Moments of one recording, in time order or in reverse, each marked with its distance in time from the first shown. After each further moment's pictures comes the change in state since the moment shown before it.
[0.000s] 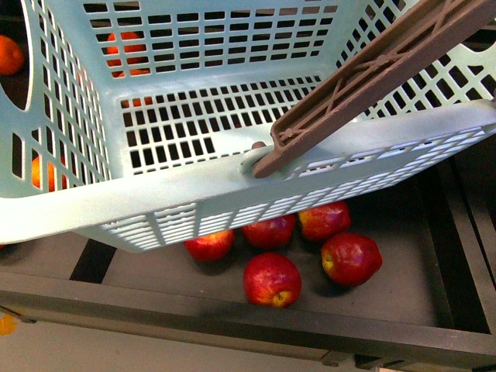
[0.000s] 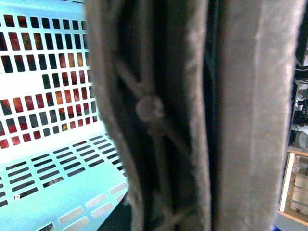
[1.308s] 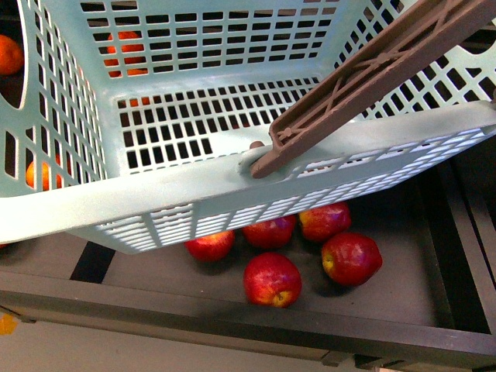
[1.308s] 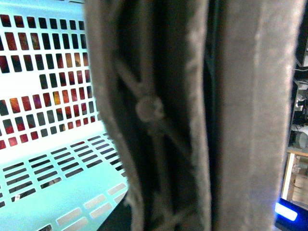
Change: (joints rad) left arm 0.000 0.000 0.000 0.000 -0.001 0.000; right arm 0.018 0.378 0.357 -0.081 0.077 0.081
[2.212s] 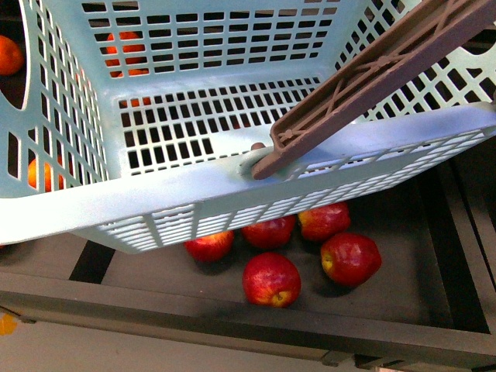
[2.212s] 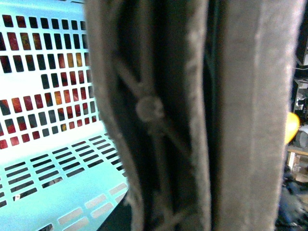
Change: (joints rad) left arm 0.000 0.000 0.000 0.000 0.002 0.000; right arm 0.148 -1.114 -0.579 0.077 -0.472 0.068
